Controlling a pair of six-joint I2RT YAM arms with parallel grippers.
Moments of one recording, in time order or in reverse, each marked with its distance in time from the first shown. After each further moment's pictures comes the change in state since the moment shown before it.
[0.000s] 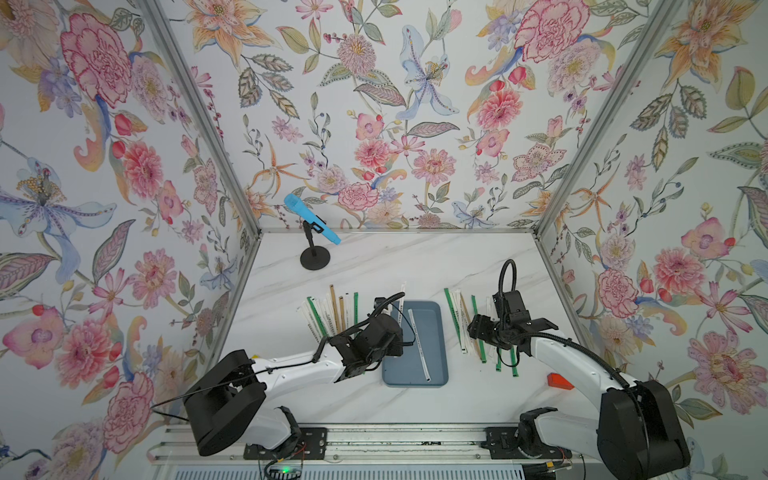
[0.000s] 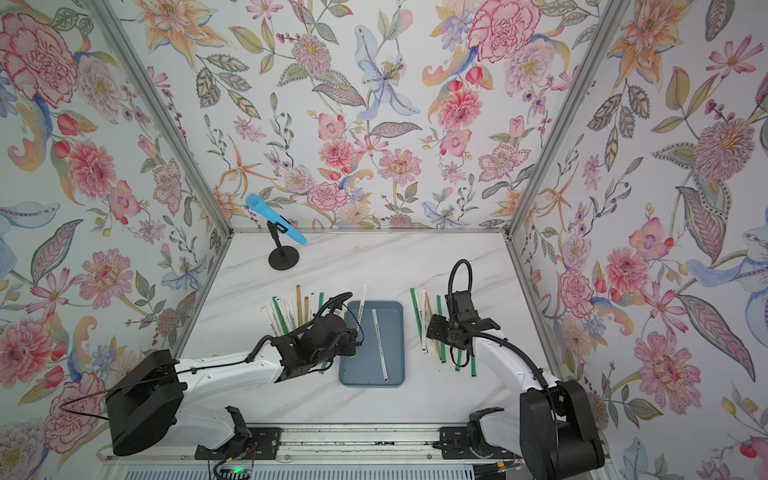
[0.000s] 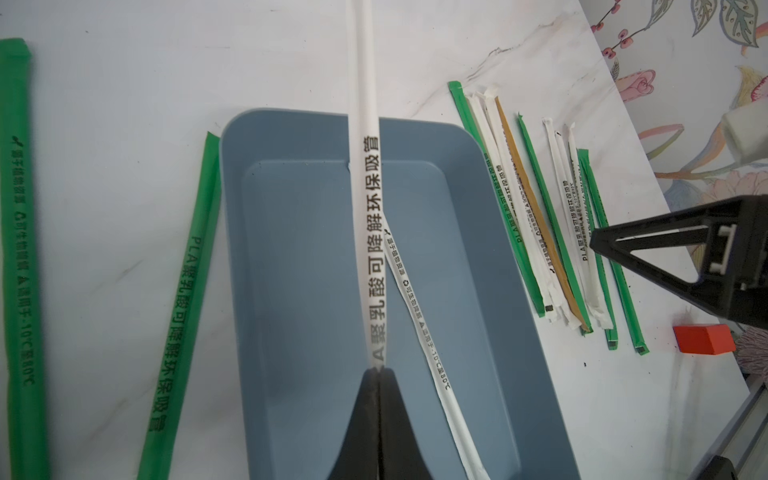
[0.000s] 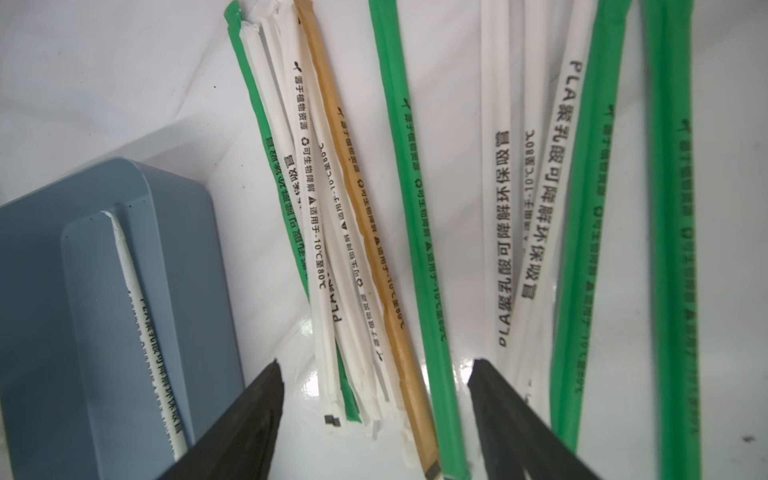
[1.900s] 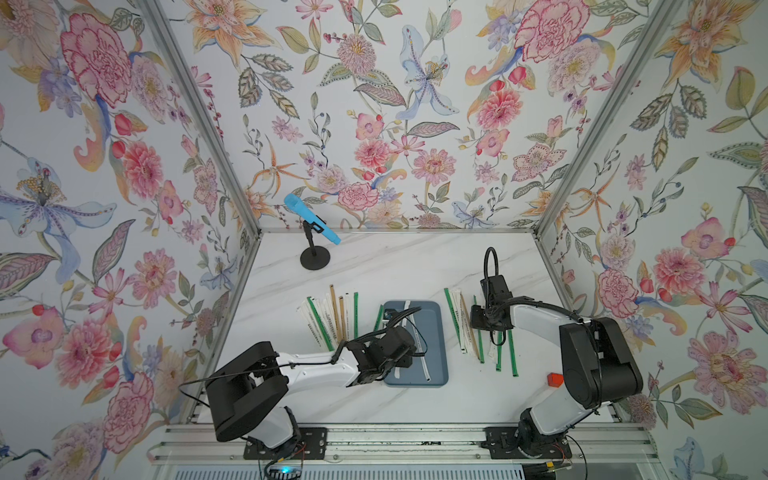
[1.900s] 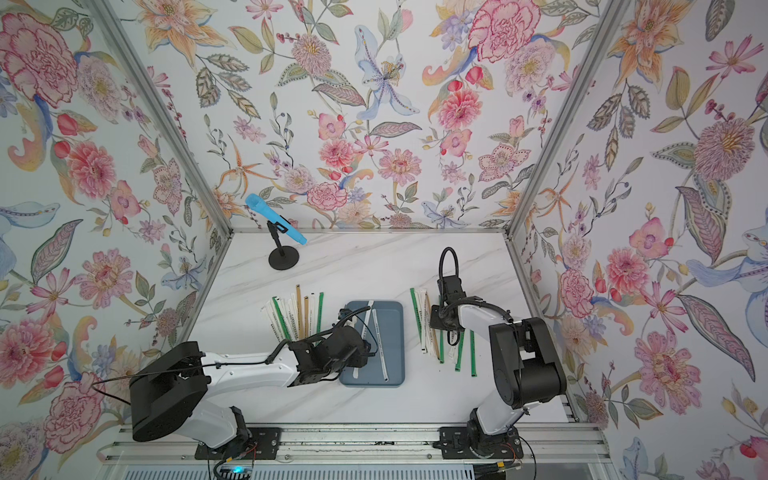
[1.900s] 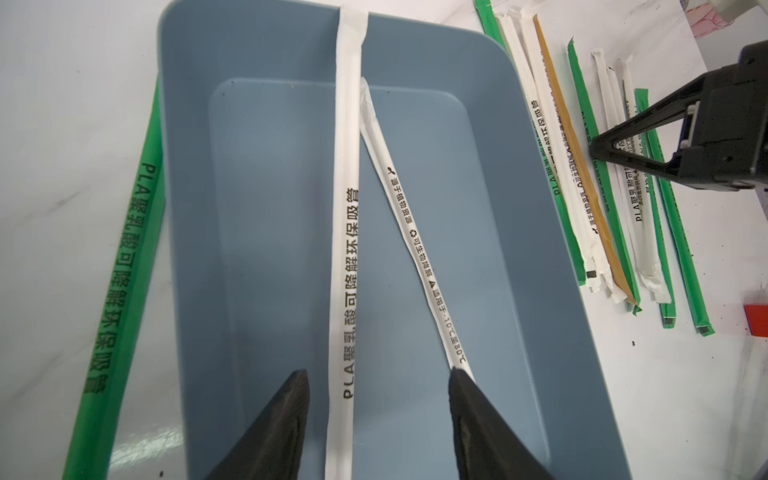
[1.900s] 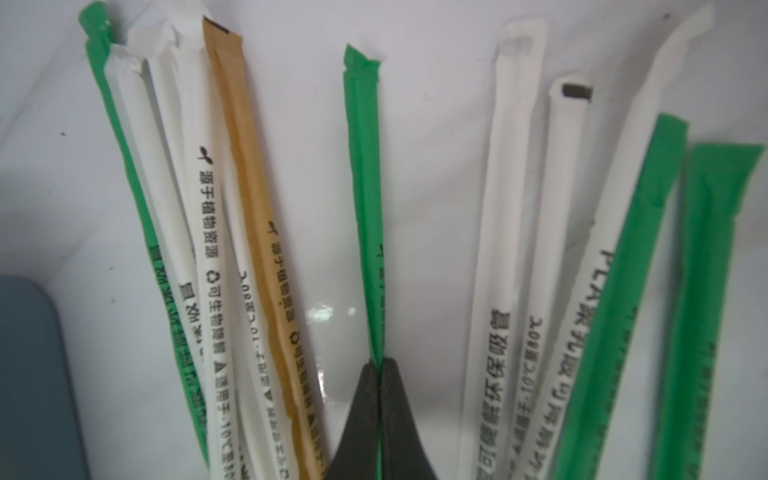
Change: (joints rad) left arm -0.085 0.130 0.041 -0.040 -0.063 -0.046; right arm -0.029 0.349 0.180 0.072 0.106 -0.188
